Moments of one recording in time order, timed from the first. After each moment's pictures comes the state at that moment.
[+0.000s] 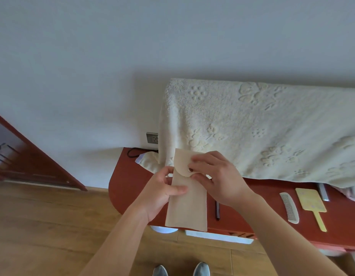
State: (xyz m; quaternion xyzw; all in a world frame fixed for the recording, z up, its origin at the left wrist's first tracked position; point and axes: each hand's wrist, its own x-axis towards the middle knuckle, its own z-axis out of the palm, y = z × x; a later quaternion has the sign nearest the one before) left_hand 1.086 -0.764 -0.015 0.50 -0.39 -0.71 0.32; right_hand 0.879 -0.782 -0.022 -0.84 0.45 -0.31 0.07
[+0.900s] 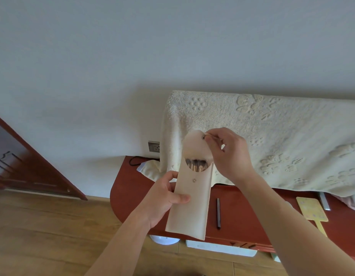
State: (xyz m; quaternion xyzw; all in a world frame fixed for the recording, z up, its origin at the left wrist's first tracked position) left_hand 1.086 -0.760 -0.004 0.49 -0.43 -0.69 0.30; right_hand 0.885 -0.815 0.046 -0.70 0.54 -0.46 0.08
